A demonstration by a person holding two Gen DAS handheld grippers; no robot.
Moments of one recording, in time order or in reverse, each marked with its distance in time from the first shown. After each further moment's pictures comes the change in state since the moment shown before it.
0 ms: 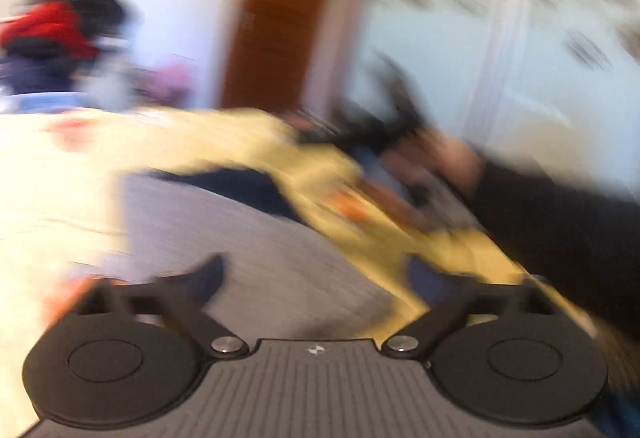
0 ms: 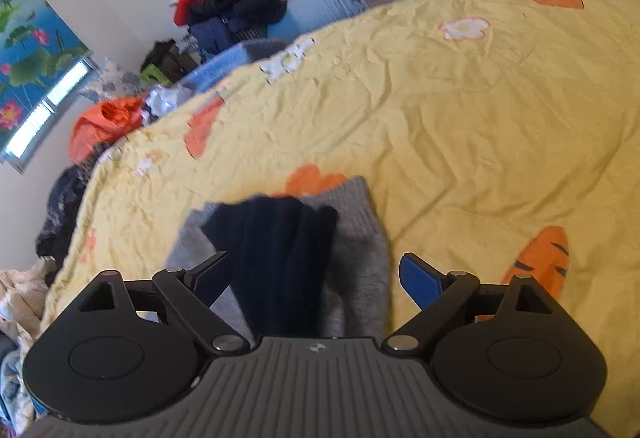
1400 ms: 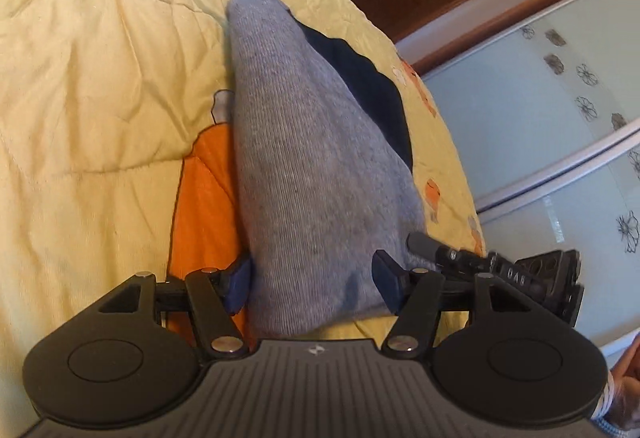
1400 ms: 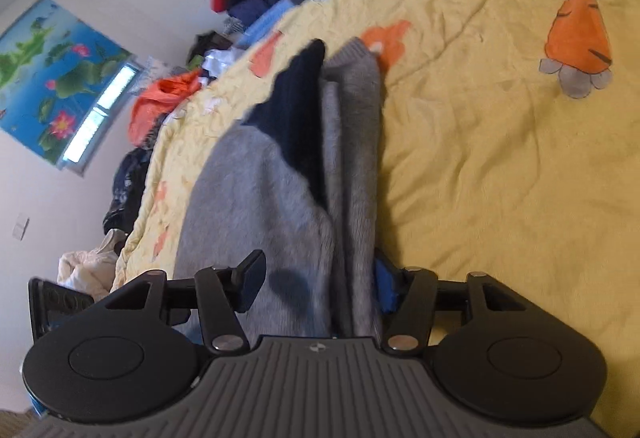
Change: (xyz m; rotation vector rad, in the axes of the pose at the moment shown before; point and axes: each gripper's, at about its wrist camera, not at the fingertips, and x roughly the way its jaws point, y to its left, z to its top) left arm 0.021 0.159 -0.034 -0.625 0.369 -0.105; right arm -0.021 0.034 -0.139 0.086 0.014 0.243
